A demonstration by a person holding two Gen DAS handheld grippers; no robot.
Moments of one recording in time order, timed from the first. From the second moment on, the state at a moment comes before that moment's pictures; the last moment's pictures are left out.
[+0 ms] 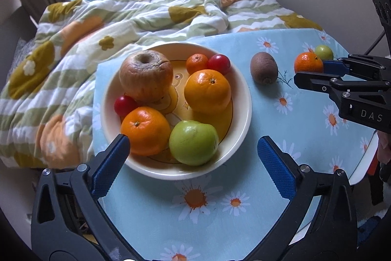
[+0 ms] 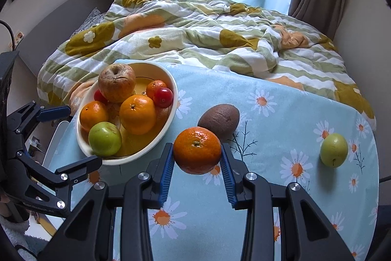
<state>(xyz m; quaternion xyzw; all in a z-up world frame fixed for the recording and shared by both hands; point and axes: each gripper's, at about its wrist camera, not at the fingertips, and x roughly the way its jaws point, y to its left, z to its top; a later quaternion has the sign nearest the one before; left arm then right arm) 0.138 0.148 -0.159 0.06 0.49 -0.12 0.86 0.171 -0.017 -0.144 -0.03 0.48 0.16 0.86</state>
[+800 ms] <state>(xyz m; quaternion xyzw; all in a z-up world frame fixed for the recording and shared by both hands) 0.100 0.198 -0.174 -0.02 0.52 -0.04 0.85 0.180 0.058 -0.178 -0.06 0.50 0.27 0.82</state>
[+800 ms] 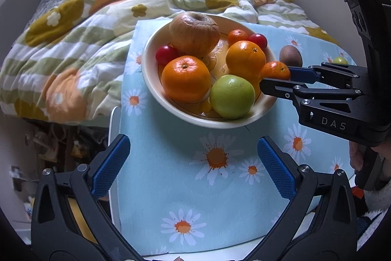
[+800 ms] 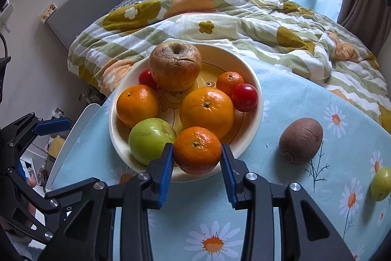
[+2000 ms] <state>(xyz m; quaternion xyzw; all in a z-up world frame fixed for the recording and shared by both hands) 0.117 0.155 -0.081 0.03 0.44 -0.13 0.89 0.137 -0.030 -0.089 -0.01 0.44 0.13 0.89</state>
